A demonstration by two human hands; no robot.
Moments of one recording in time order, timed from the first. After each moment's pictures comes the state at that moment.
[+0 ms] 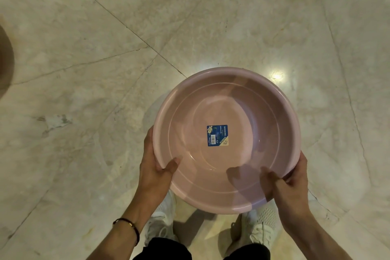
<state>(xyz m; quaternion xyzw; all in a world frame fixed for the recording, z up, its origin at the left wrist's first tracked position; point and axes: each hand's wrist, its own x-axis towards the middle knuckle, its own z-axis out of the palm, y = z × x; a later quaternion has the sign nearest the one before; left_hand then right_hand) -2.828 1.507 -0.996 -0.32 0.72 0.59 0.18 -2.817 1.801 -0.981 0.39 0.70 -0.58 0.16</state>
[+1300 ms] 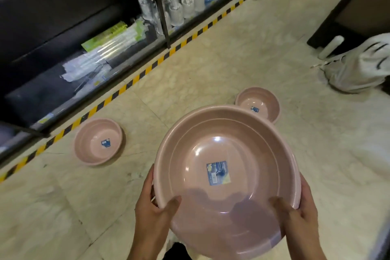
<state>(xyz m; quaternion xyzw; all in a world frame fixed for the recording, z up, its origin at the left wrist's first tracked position) -2.857 1.481 -0.391 -0.35 0.68 0.64 0.03 -2.897 1.767 -0.387 0.29 0.73 -0.62 0.06</state>
